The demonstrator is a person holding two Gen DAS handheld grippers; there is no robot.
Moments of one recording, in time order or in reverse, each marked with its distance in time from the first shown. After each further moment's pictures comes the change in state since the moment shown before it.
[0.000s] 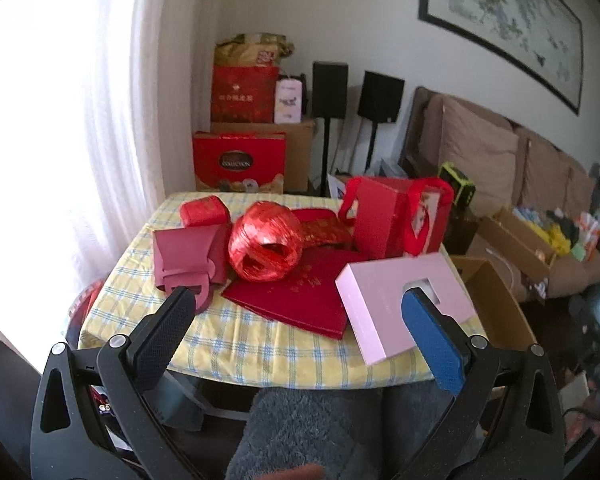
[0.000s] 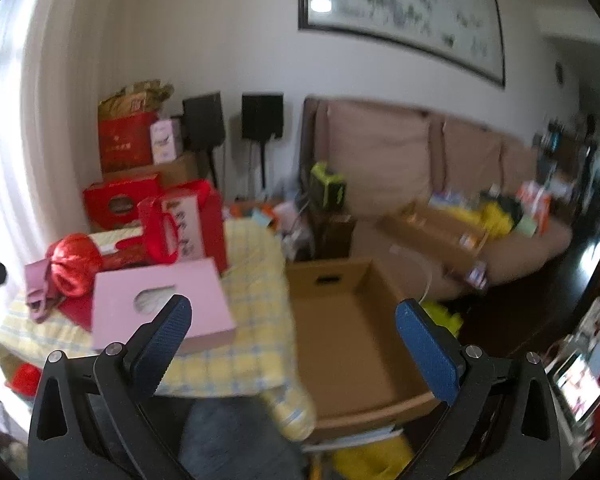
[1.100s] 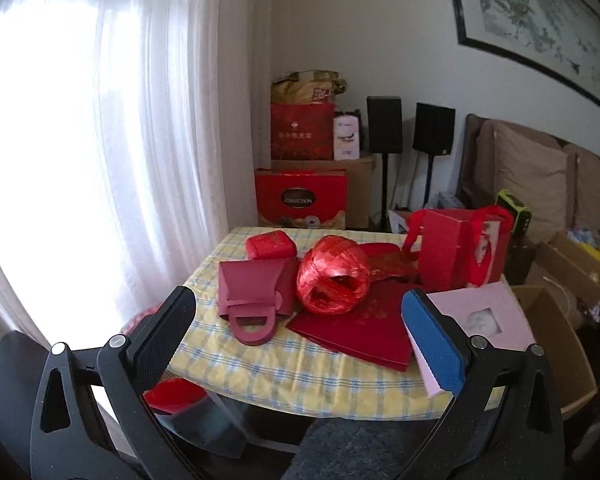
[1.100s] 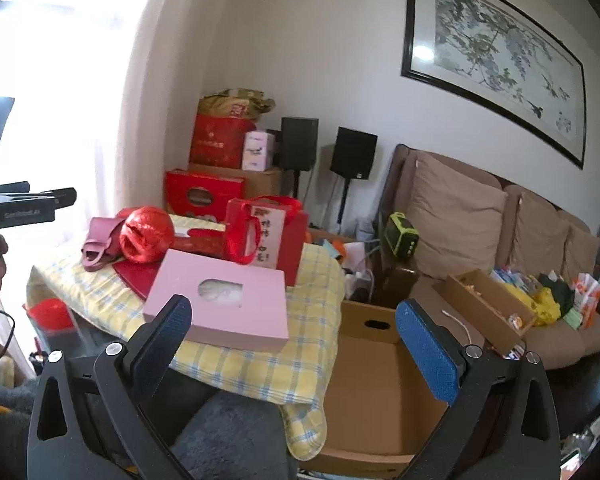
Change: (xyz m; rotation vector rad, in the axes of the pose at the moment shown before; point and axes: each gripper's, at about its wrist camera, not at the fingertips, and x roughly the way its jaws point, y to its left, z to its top) left arm -0.005 0.012 -0.009 0.014 -0.159 0.227; right arm -0.015 0.024 -0.008 -0.225 -0.076 0.296
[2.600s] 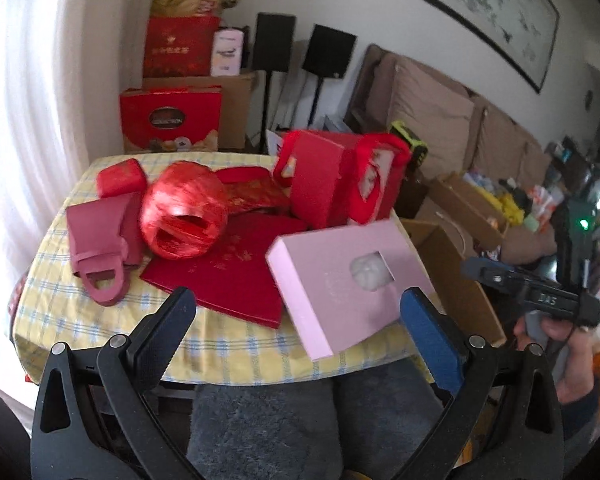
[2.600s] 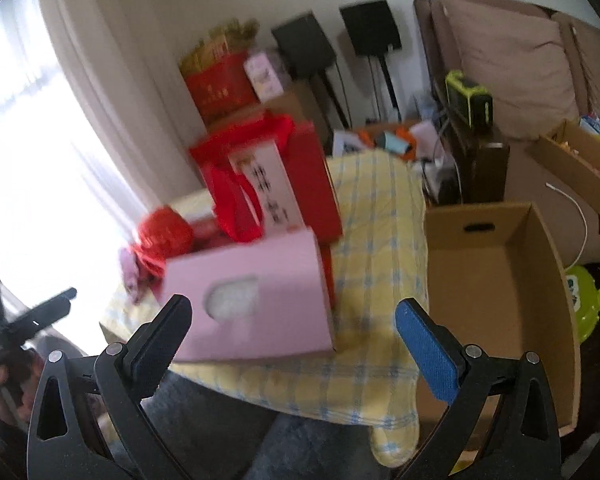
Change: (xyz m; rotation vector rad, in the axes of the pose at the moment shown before) left arm 0.051 -0.058 0.000 0.036 0.347 -0.478; right arm 0.153 -0.068 -0.005 0.380 0.399 0.325
